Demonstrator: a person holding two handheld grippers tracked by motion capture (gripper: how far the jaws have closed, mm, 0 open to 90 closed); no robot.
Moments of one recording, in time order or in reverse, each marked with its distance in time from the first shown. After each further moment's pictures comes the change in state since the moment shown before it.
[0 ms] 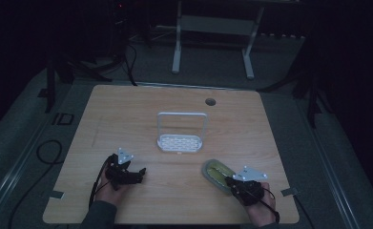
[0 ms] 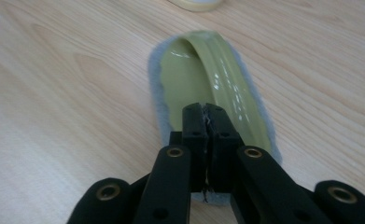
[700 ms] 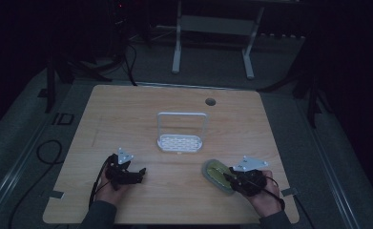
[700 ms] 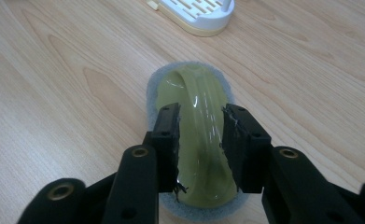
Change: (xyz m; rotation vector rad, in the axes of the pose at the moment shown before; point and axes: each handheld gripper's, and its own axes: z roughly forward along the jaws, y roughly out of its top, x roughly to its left) left arm 0.000 0.000 0.000 0.000 0.000 0.000; right arm -0.014 0.032 -0.011 0.031 0.039 -0.106
